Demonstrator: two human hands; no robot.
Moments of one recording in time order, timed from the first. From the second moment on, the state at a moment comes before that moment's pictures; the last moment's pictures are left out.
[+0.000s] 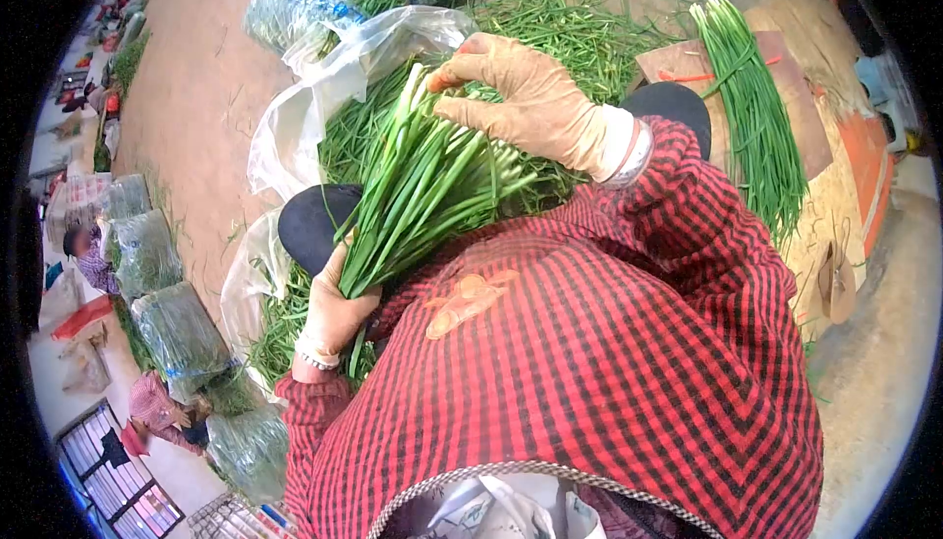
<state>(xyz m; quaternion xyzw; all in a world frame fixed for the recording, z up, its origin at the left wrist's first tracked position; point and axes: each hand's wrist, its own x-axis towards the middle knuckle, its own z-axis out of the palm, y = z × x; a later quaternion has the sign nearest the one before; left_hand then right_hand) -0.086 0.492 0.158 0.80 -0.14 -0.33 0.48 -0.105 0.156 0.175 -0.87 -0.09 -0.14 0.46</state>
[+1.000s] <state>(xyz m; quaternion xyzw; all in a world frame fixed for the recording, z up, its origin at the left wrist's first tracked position) -0.089 0.483 0.156 0.66 -0.03 -0.42 0.62 -0.093 0.152 0.165 -0.95 -0.12 -0.16 0.25</state>
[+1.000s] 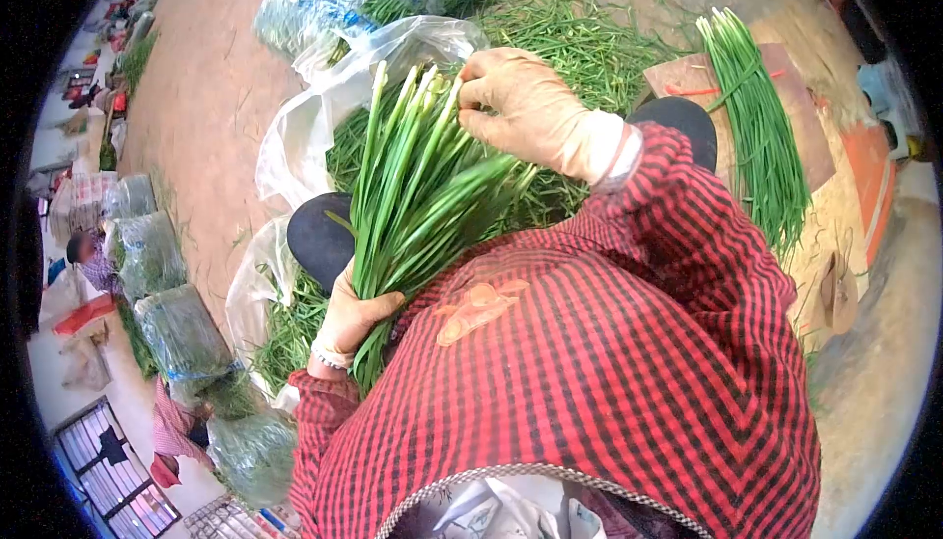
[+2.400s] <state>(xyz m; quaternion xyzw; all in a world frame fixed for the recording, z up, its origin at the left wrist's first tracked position) -0.076 0.444 0.165 0.49 0.04 -0.40 0.78 -0.105 0.159 0.123 -0.52 -0.04 0.25 0.81</state>
